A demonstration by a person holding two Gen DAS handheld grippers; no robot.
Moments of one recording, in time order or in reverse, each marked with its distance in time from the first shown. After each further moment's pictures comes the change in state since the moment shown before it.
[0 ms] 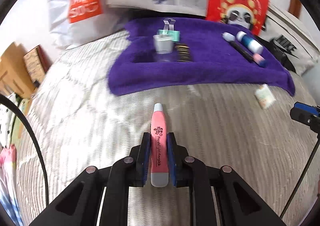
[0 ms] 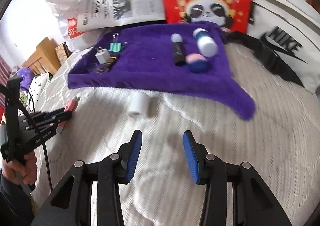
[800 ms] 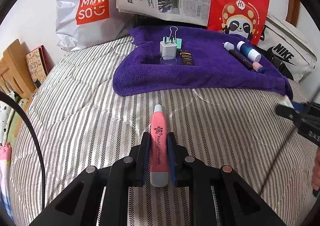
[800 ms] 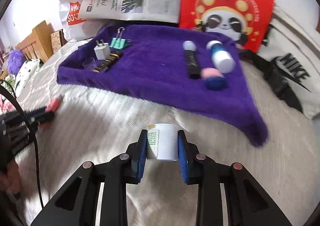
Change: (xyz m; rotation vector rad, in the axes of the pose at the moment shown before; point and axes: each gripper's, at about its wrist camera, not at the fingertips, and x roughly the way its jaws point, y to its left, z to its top) left arm -0.004 0.002 -0.014 -0.016 -0.090 -0.026; right arm 0.019 0.017 -0.005 -0.124 -0.043 -0.159
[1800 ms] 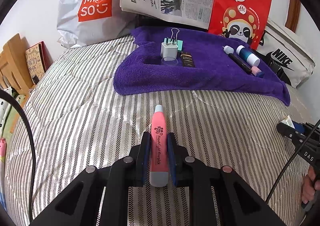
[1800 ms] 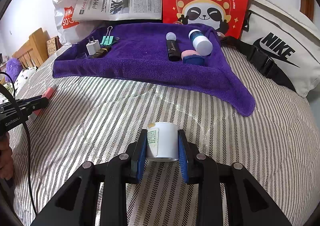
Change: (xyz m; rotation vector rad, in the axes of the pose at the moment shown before) left arm 0.003 0.004 0.000 -0.030 -0.009 -0.028; right arm 0.001 -0.015 -0.033 0.058 -0.054 0.001
